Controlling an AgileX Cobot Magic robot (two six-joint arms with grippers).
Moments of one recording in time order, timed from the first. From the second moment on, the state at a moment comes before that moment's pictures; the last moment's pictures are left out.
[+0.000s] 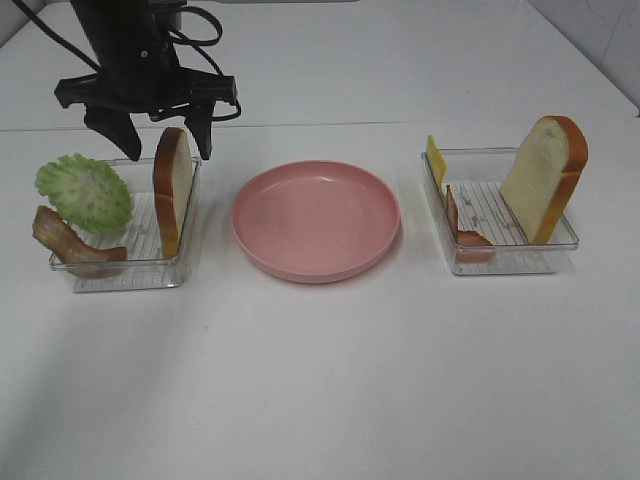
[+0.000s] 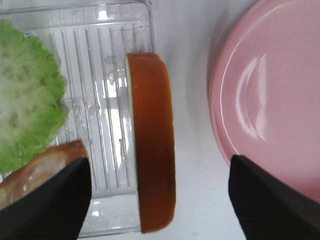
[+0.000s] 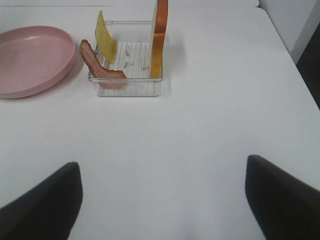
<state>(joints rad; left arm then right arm) -0.35 2.17 -1.88 0.00 1.12 -0.37 -0.04 -0.01 -0.50 0.08 1.07 -0.08</state>
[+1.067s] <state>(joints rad) -0.35 2.22 -1.89 0.05 1.10 -0.38 -0.04 -0.01 -0.50 0.08 1.07 -0.08</state>
